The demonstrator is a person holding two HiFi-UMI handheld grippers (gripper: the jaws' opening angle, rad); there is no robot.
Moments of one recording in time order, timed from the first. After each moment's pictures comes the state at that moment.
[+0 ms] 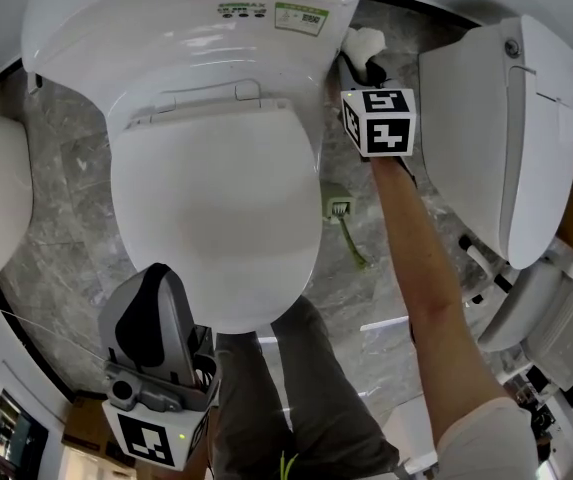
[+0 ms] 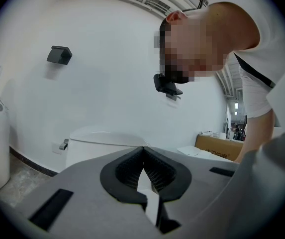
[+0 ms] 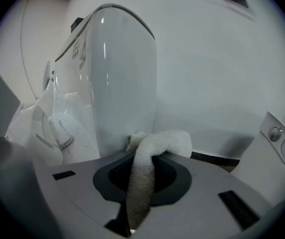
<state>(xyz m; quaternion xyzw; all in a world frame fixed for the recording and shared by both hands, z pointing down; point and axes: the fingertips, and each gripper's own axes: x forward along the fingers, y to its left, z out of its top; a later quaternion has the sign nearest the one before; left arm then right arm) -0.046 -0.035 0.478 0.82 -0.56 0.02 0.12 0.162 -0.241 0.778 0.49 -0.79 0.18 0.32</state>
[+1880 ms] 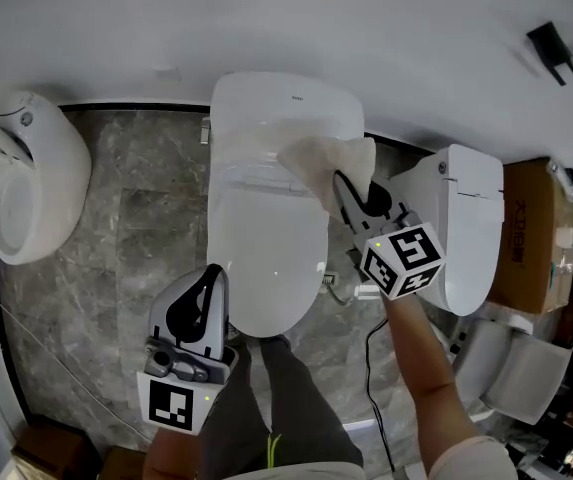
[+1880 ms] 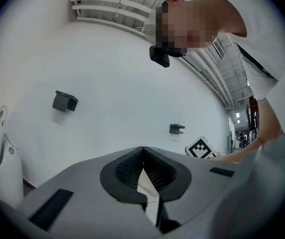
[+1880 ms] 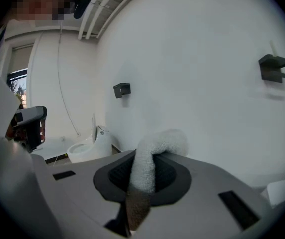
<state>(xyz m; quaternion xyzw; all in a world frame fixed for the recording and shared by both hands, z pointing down) -0.175 0.044 0.199 0.81 -0.58 -0.05 0.07 -0.030 -0.115 0.293 0.37 -0.91 0.12 0.18</state>
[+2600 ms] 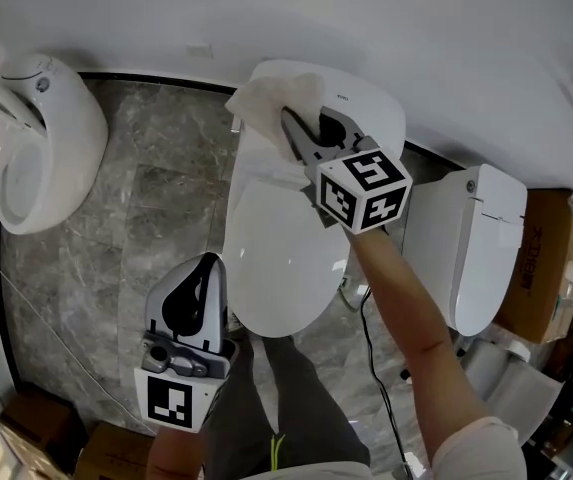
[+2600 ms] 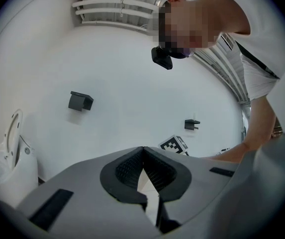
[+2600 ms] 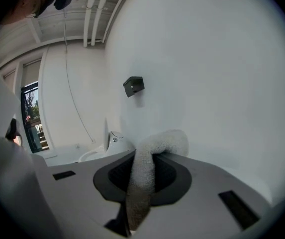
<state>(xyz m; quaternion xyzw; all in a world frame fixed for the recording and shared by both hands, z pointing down) -0.227 0.022 0.234 0.76 -0.64 -0.04 0.08 -0.199 -0.191 0.335 0.26 -0.94 0.15 0.14</state>
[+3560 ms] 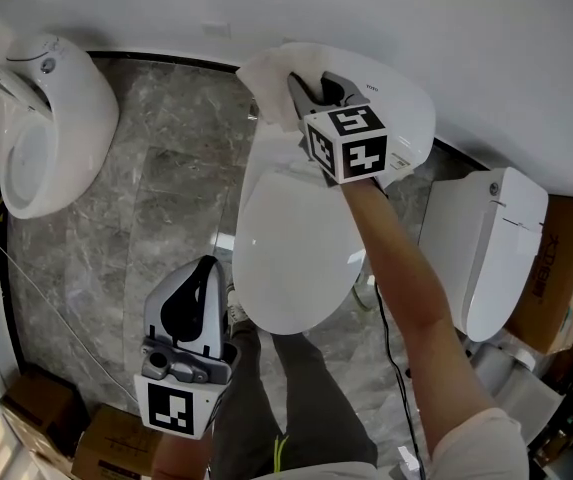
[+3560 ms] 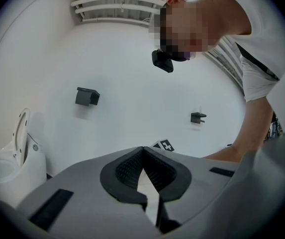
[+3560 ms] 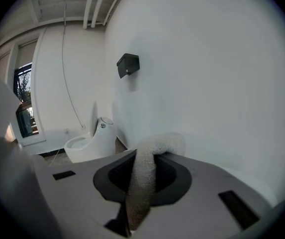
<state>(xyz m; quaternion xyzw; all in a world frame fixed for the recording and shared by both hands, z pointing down) -0.247 0.018 0.269 0.74 -0.66 -0.02 0.10 -0.239 -0.252 0.417 0.29 -0.93 0.11 0.21</state>
